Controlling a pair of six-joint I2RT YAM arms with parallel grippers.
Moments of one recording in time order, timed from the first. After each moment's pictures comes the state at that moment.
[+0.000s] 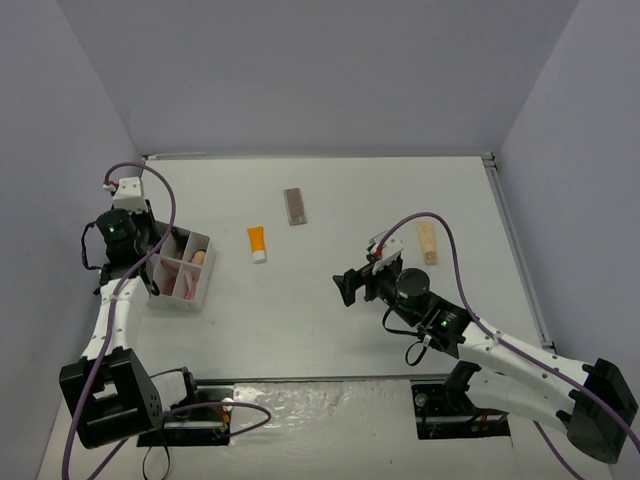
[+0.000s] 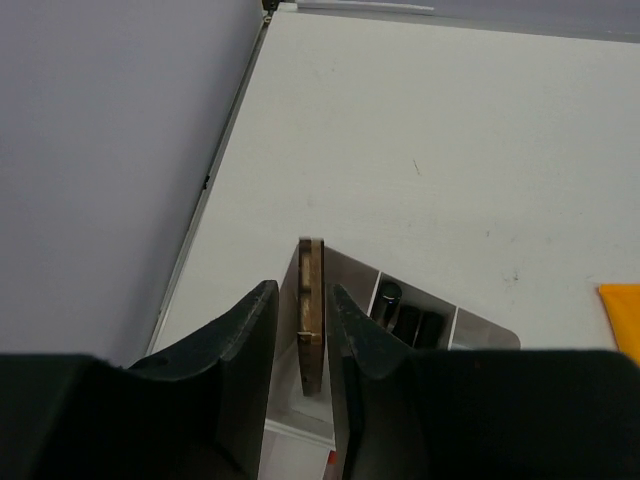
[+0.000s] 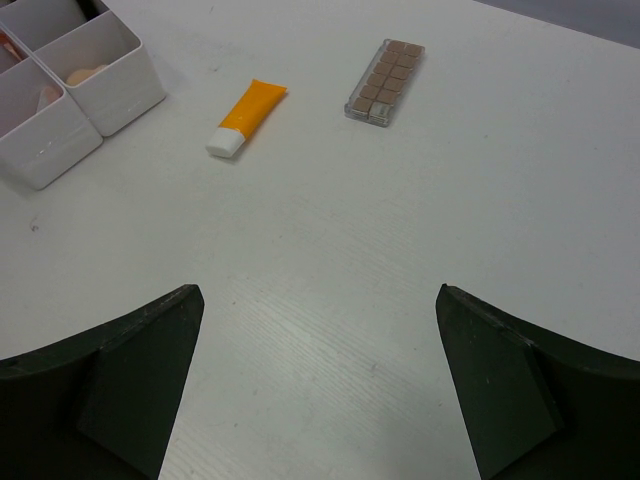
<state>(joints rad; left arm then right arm) 0.28 1.16 0.77 0.09 0.05 0.09 0.85 0.91 0.46 0.24 0.20 0.13</state>
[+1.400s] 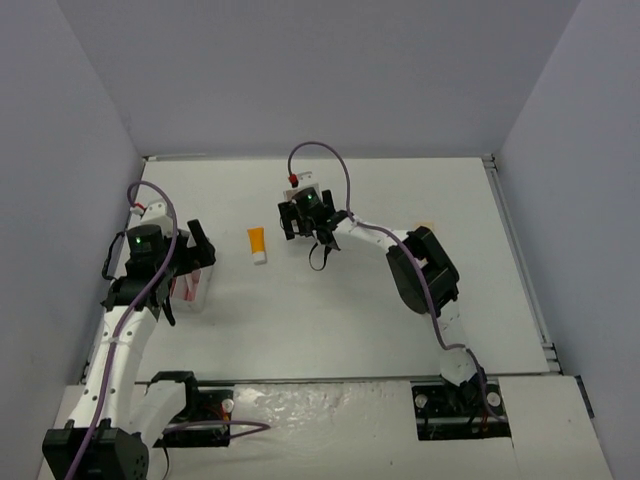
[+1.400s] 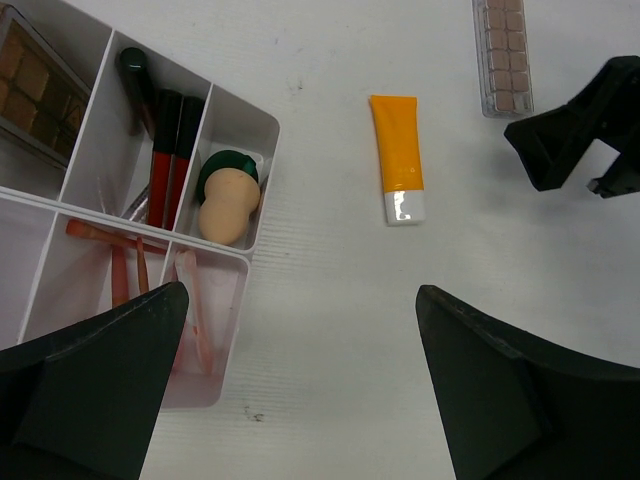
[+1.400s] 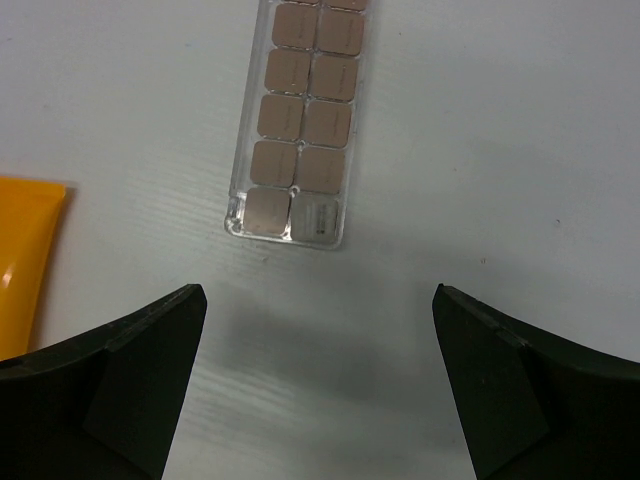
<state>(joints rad) 0.03 0.90 0.81 -0.48 0.07 -0.28 0.71 2.19 1.59 -0.07 0.29 0.24</state>
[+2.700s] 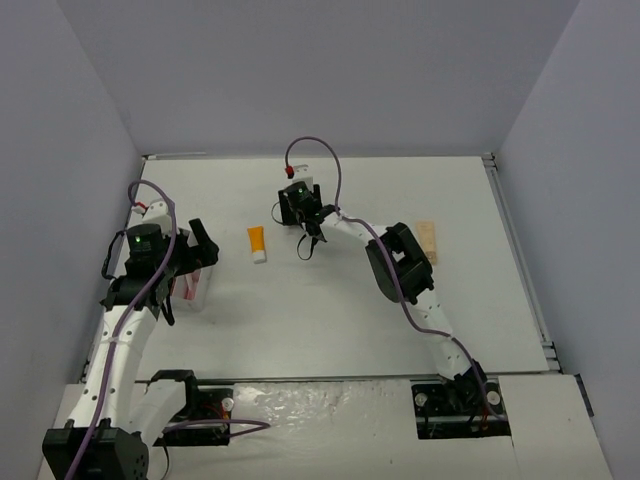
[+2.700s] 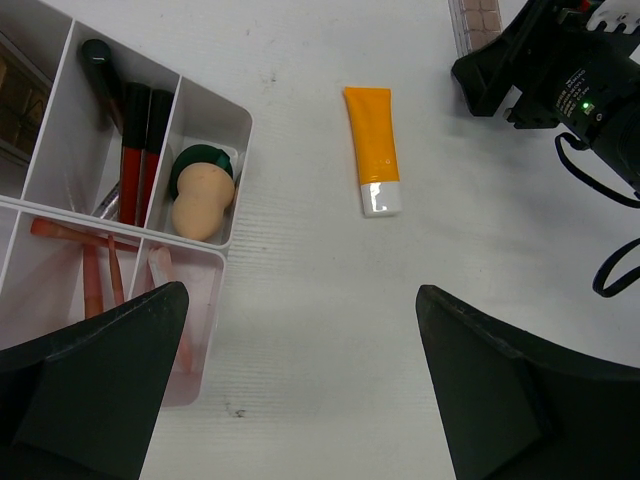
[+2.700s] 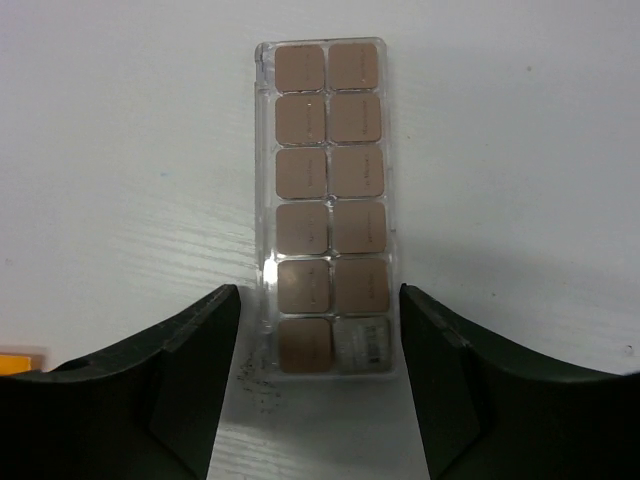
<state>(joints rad) 0.03 0.90 0.81 -0.48 0.13 -0.30 0.68 2.48 1.89 -0.05 0.35 0.30</state>
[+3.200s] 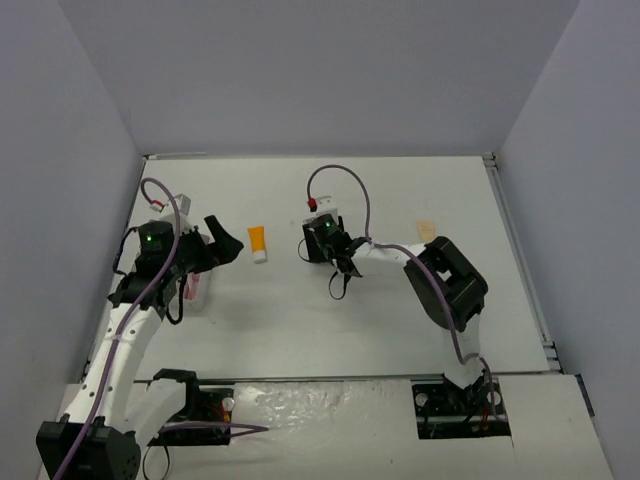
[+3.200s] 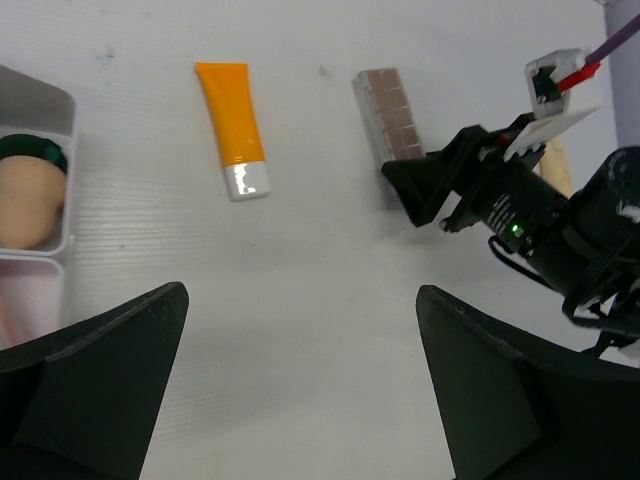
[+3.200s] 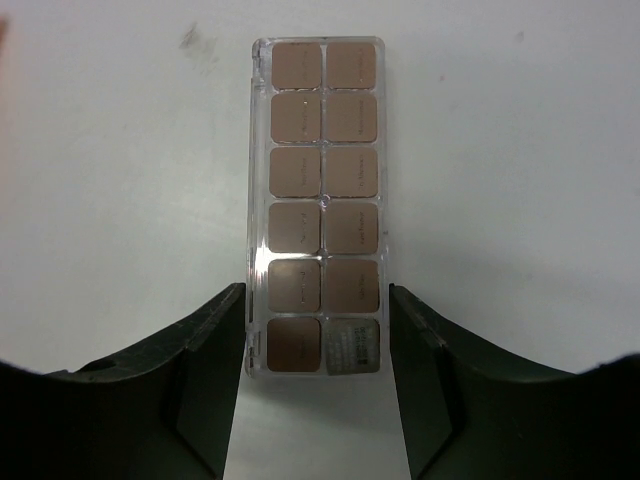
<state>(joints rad) -0.06 0.91 0.80 -0.42 0.30 -0.46 0.74 2.00 1.19 0.10 0.33 0.30</state>
